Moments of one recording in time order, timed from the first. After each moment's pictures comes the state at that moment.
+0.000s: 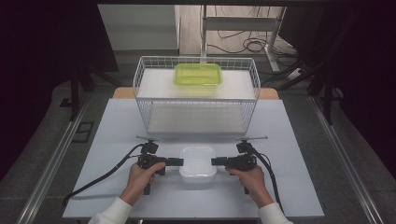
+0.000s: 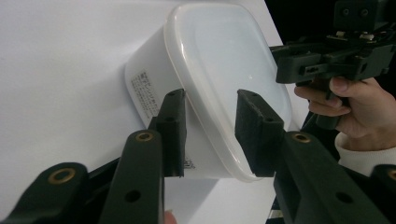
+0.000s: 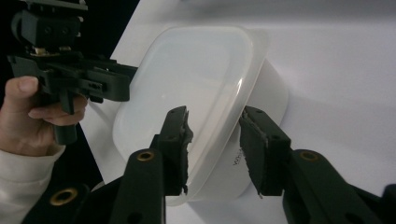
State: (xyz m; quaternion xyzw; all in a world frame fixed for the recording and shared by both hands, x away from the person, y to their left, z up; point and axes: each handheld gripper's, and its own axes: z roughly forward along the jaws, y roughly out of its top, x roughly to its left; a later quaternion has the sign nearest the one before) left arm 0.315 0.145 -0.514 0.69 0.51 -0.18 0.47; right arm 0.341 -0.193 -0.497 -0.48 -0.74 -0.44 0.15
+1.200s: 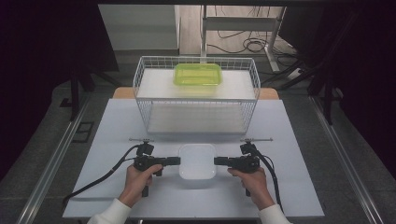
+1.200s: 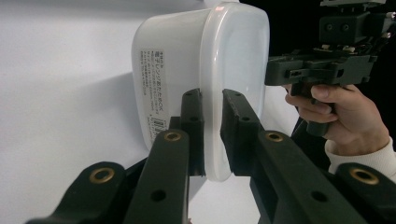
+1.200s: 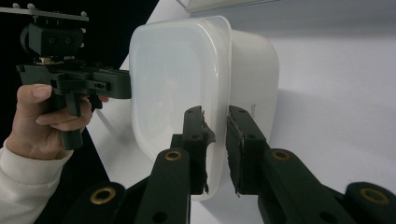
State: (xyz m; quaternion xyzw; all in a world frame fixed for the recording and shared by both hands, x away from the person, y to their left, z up) left arm 0.301 0.153 -0.505 0.68 0.50 -0.16 0.51; right arm 0.329 -0.198 -0.488 -0.47 -0.73 -0.47 0.13
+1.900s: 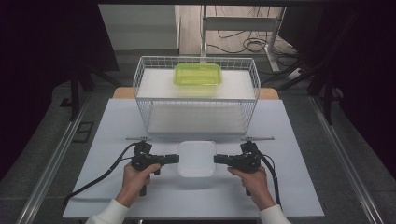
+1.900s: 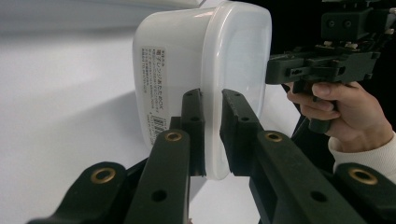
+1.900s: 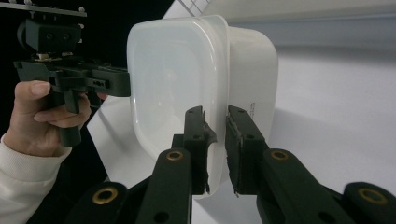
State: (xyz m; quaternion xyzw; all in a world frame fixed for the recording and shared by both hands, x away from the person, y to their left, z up) left arm 0.294 0.156 -0.484 0.69 0.47 -0.12 0.53; right arm 0.323 -0.196 -0.472 -0.45 -0.74 -0.49 0.11
